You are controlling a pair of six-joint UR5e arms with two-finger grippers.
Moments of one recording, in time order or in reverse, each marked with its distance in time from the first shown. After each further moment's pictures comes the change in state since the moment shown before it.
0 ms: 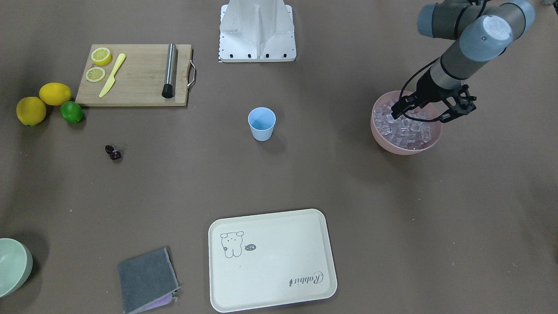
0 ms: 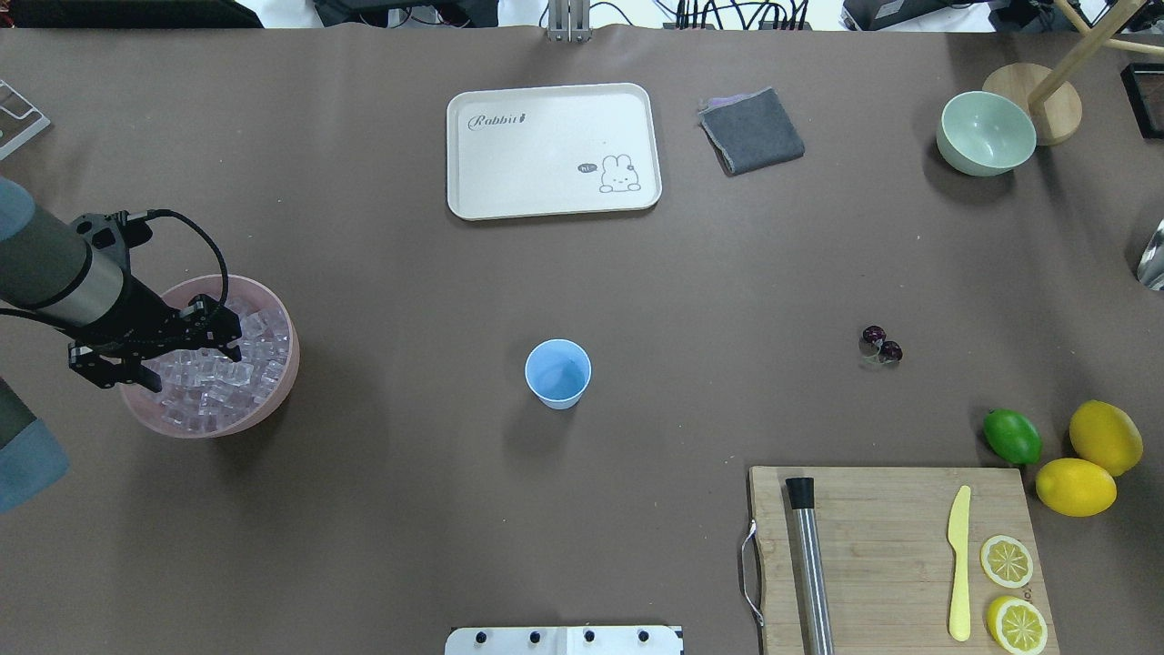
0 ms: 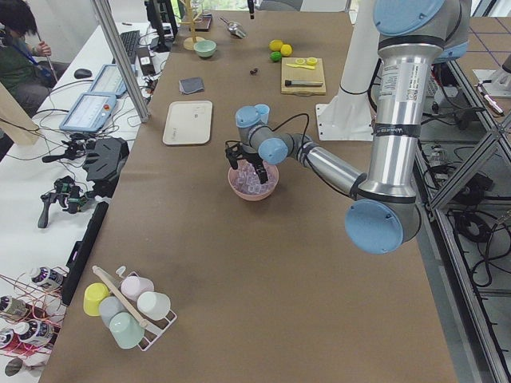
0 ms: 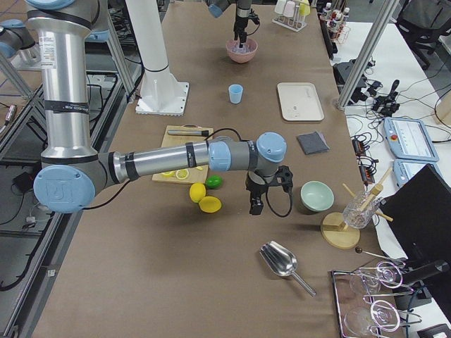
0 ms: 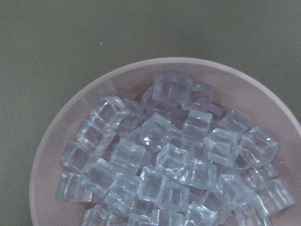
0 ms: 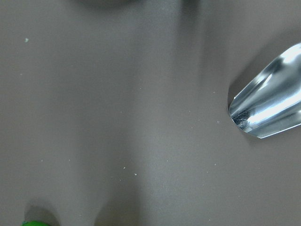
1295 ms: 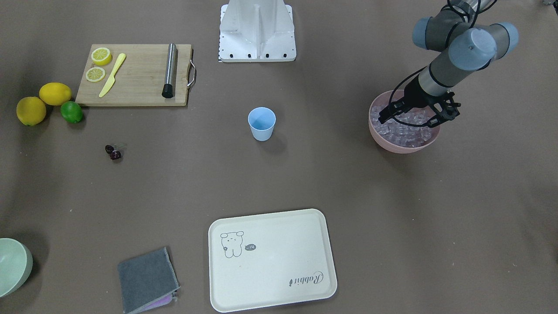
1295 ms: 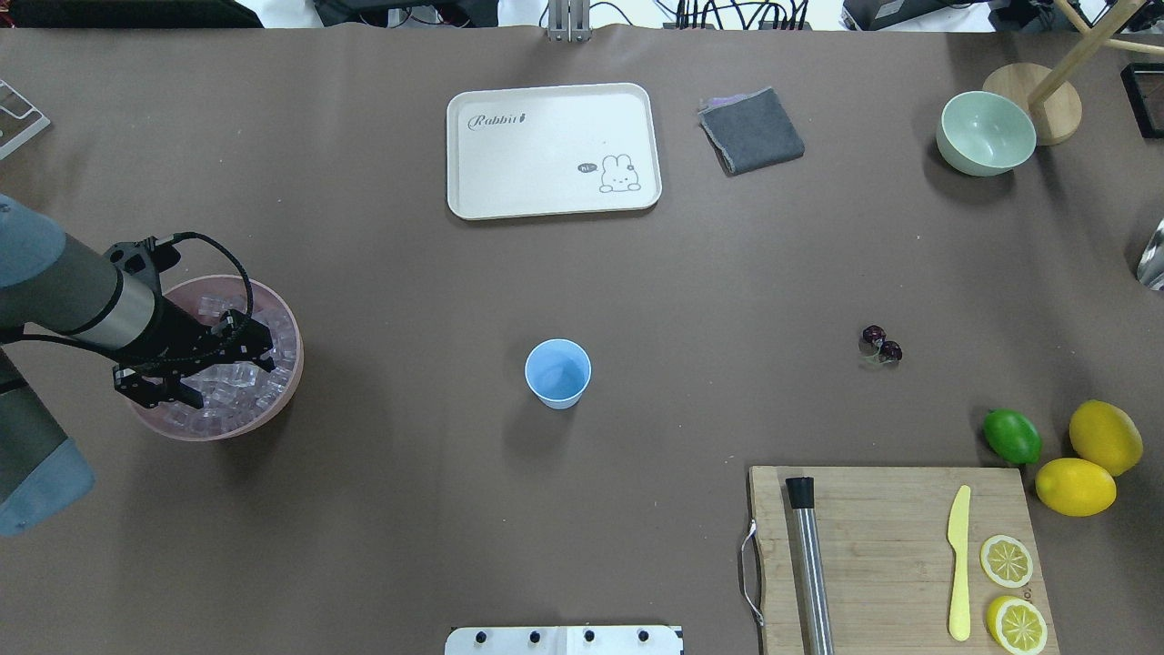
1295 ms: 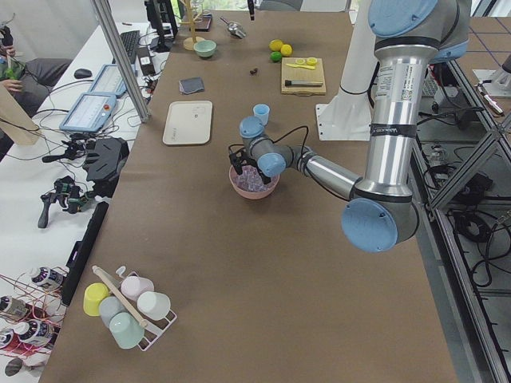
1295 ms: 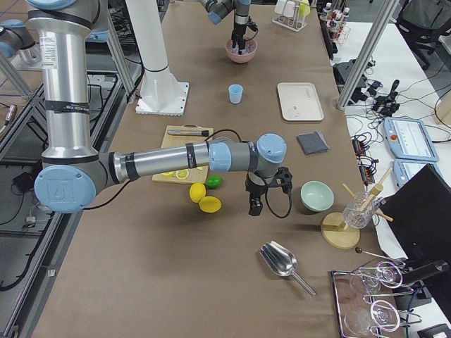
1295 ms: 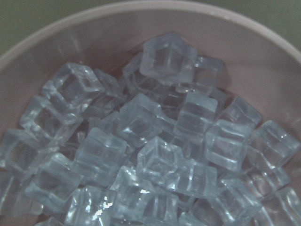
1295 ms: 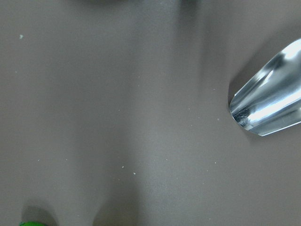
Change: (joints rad) left arm 0.054 -0.006 0.089 -0.215 -0.008 -0.163; right arm -0.009 0.000 -0.008 0.001 -0.004 0.008
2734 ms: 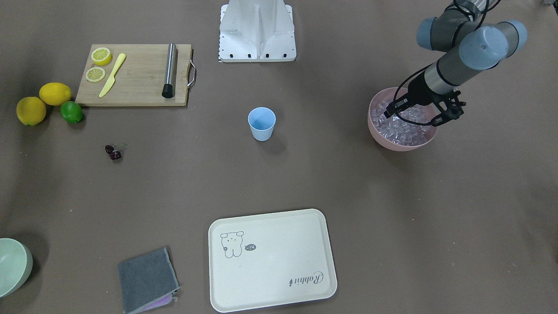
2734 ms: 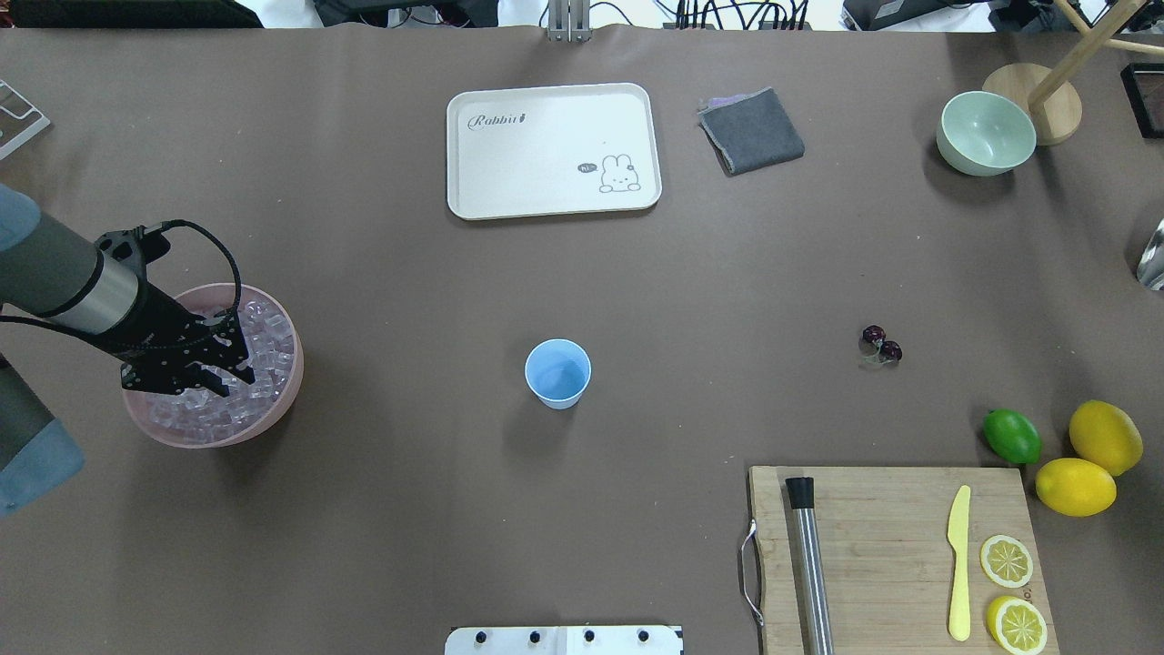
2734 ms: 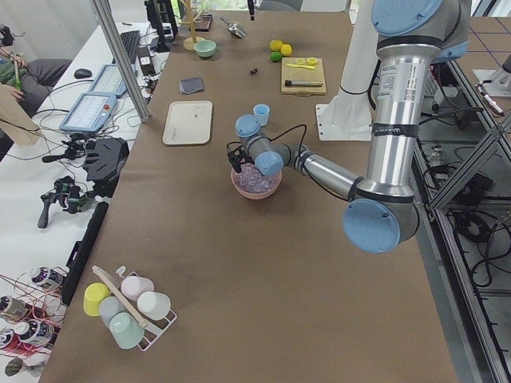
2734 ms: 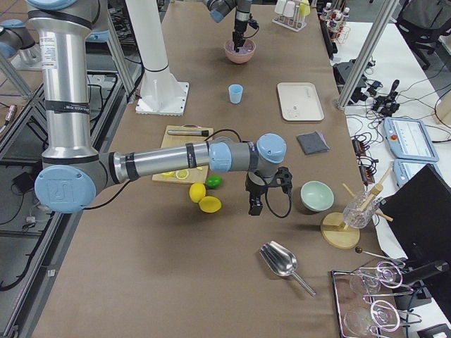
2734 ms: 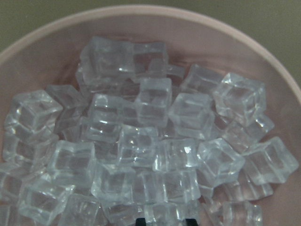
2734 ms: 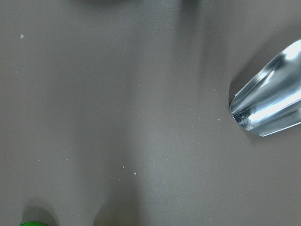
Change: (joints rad) left arm -0.062 -0.004 -0.007 0.007 -0.116 0.009; right arm -0.001 0.001 0.001 0.000 0.000 0.000
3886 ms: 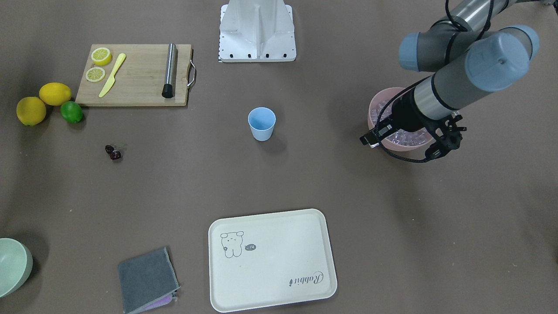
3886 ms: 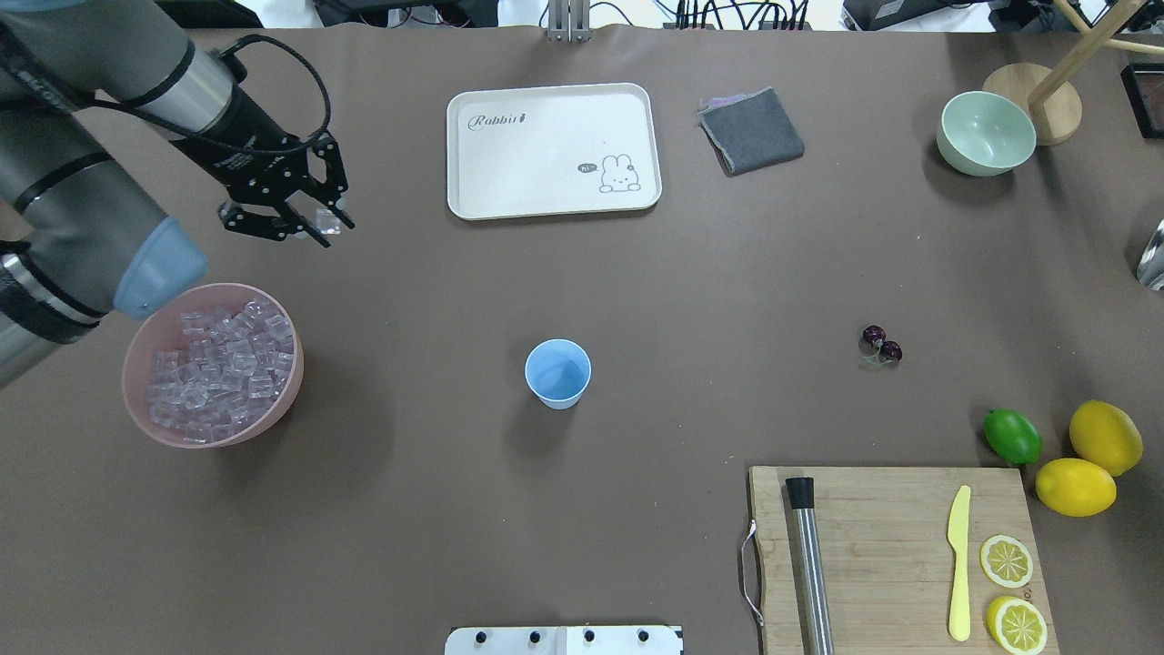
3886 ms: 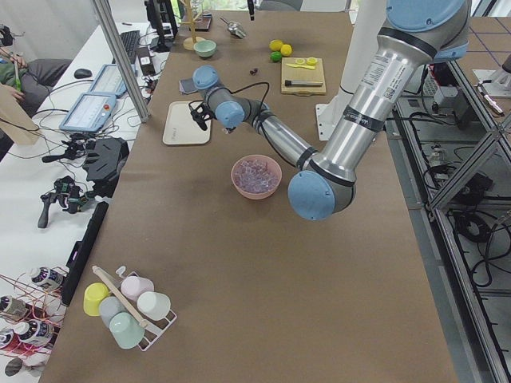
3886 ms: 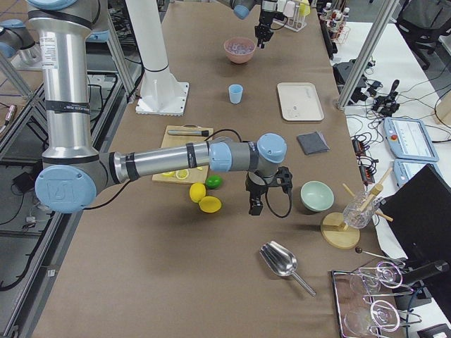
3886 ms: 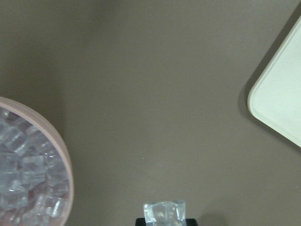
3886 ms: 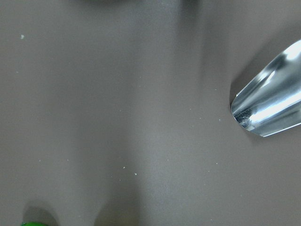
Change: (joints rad) left arm -0.122 -0.460 0.172 0.251 -0.113 -0.131; right arm -0.002 0.001 -0.001 0.000 0.001 0.001
